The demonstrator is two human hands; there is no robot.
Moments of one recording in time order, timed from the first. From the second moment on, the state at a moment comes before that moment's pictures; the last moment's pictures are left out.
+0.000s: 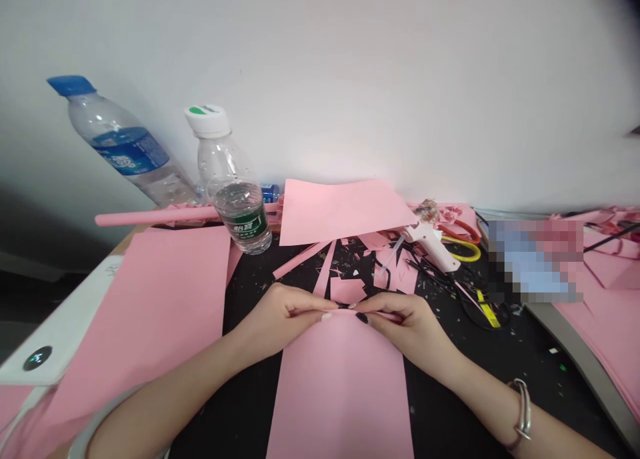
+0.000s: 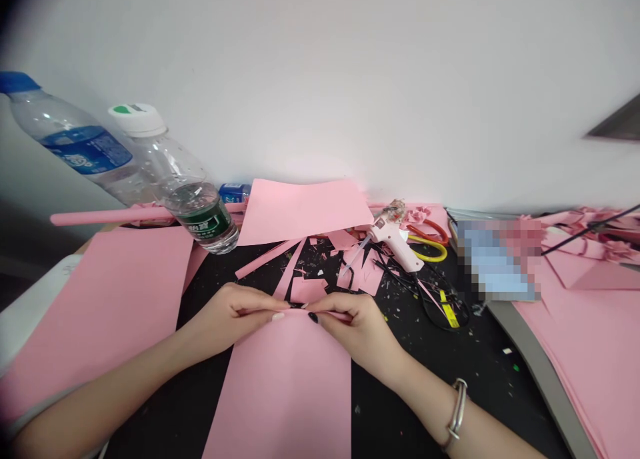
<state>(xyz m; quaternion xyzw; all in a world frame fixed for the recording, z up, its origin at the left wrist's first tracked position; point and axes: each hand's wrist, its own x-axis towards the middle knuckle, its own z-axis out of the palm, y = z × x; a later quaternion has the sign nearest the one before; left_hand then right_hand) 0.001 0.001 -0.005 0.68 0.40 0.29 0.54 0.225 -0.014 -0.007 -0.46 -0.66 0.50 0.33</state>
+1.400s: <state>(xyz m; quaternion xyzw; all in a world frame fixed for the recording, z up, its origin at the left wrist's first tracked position) -0.003 0.007 -0.018 0.91 0.30 0.27 0.08 0.223 -0.009 -0.019 -0.37 -0.89 0.06 0.25</state>
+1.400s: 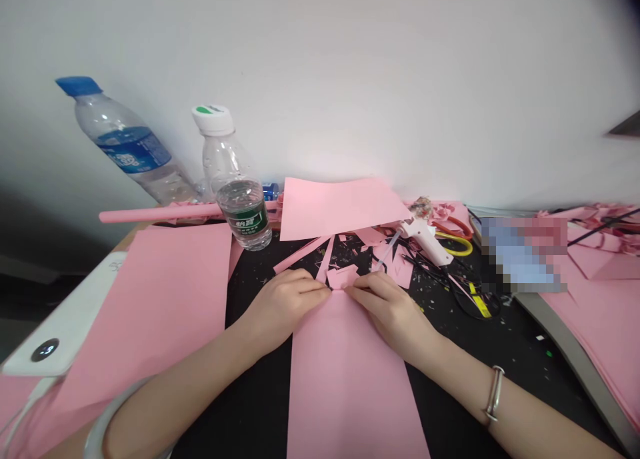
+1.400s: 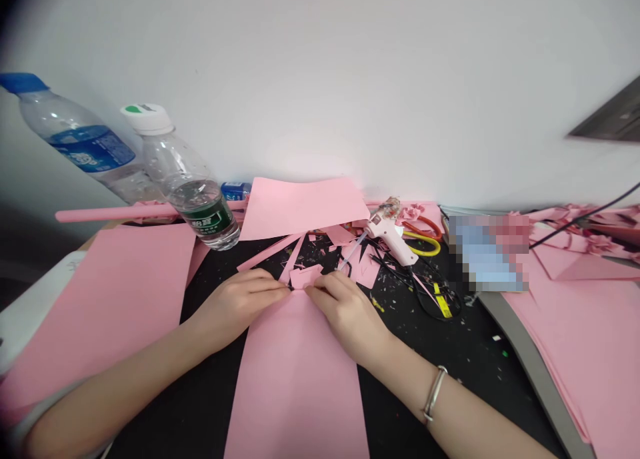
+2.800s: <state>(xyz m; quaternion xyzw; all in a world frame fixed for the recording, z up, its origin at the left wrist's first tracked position) -0.002 0.008 -0.014 0.89 0.27 0.36 0.10 0.226 0.004 0.017 -0.44 -0.88 0.08 0.15</state>
